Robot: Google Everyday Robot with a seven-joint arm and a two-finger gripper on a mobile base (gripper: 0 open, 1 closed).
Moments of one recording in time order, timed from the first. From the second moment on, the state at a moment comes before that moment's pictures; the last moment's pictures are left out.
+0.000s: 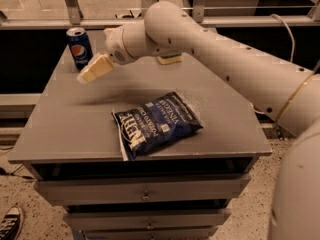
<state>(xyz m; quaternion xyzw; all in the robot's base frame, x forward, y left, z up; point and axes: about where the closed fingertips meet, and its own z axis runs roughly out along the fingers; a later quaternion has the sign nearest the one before) 0.682 0.165 0.906 -0.55 0.64 0.24 0.48</state>
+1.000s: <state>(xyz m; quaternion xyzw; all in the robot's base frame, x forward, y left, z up) 0.763 0.185 0.886 -0.48 0.66 0.24 0.53</state>
